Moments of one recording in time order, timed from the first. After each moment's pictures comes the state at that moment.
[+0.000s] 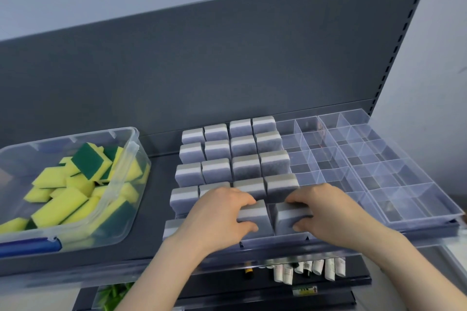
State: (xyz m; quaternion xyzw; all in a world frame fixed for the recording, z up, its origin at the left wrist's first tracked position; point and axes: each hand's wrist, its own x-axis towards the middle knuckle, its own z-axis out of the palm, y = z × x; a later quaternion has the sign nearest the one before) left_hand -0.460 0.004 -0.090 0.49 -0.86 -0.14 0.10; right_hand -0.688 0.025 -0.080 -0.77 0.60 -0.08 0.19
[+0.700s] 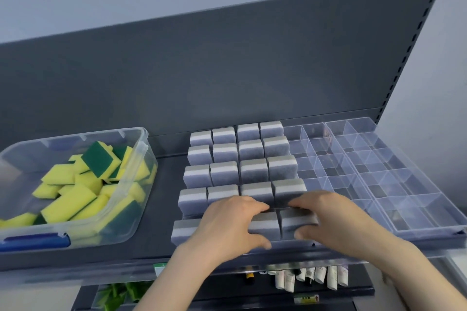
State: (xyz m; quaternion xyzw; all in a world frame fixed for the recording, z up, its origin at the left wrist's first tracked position) left_hand -0.462 0.010 -0.098 0.49 -0.86 -0.14 0.06; right_hand -0.682 0.031 -0.071 -0.78 0.59 -0.07 0.21
